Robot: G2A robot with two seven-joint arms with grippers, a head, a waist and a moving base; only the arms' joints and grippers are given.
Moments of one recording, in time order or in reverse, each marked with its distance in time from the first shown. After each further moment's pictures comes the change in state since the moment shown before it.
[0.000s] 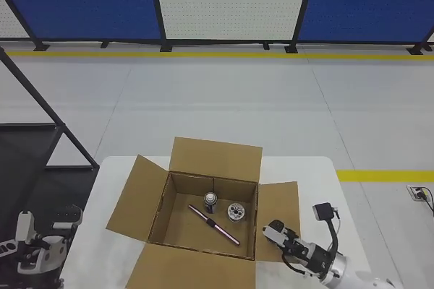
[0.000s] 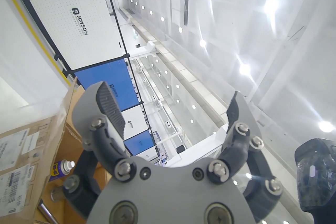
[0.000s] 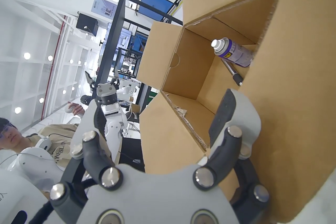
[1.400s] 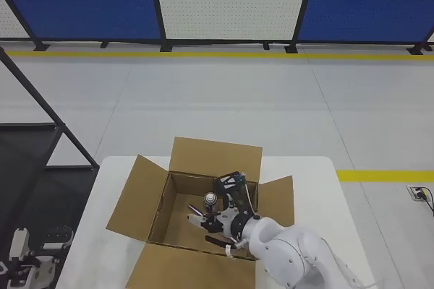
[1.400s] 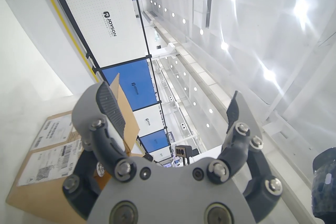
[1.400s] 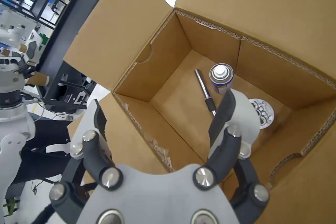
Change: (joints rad) left arm 0.130 -0.012 -0.101 0.007 -0.033 0.034 -0.052; right arm 0.593 -0.074 -0.598 0.148 -0.680 0.474 0.064
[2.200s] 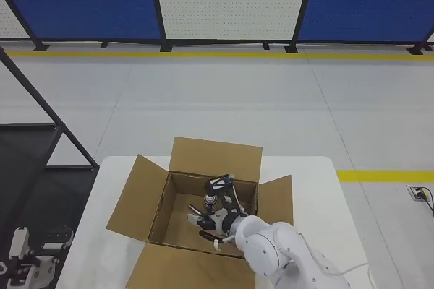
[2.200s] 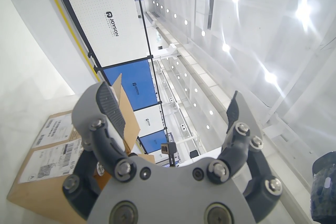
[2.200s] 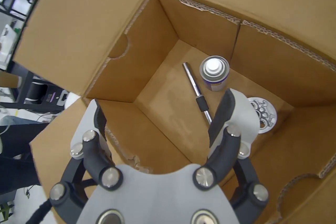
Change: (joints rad) left arm -0.008 -0.001 -0.001 0.002 -0.010 0.027 -0.002; right arm 0.065 -0.041 -0.116 0.175 -0.076 0.058 -0.039
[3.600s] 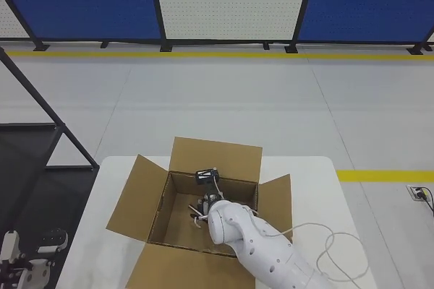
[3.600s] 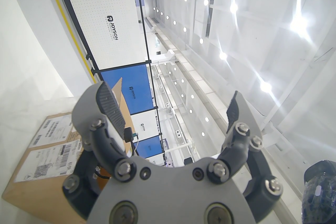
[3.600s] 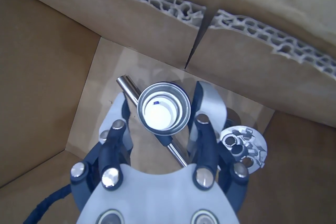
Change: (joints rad) left arm 0.018 -0.011 -0.014 -0.005 -0.052 -0.007 0.008; right arm 0.254 -0.251 -0.172 0.614 -0.009 0.172 -0.098
